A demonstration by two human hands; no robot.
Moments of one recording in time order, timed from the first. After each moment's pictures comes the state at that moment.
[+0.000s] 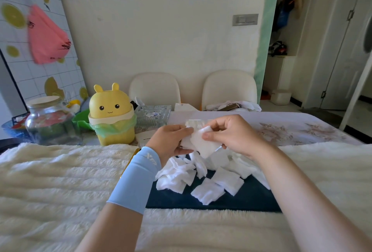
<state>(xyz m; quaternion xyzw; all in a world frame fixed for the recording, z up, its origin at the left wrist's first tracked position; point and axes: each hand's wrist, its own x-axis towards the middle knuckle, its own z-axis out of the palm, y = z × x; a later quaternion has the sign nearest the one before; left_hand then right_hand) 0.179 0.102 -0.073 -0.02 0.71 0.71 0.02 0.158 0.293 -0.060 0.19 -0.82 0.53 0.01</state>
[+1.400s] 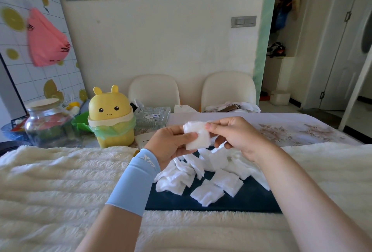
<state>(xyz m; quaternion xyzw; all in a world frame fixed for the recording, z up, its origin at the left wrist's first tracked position) 0.179 0.101 -0.076 0.03 0.67 0.74 0.05 0.159 0.299 -0.057 0.14 -0.80 0.58 -0.04</state>
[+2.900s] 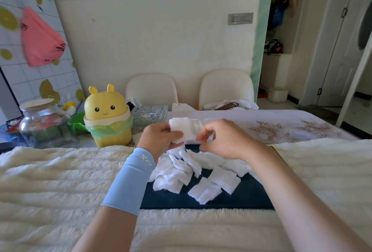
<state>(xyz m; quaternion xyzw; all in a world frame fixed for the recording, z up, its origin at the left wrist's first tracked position) 0.181 0.097 -0.072 -0.05 0.70 0.71 -0.08 0.160 0.292 -0.063 0.22 -0.92 0.31 0.03</state>
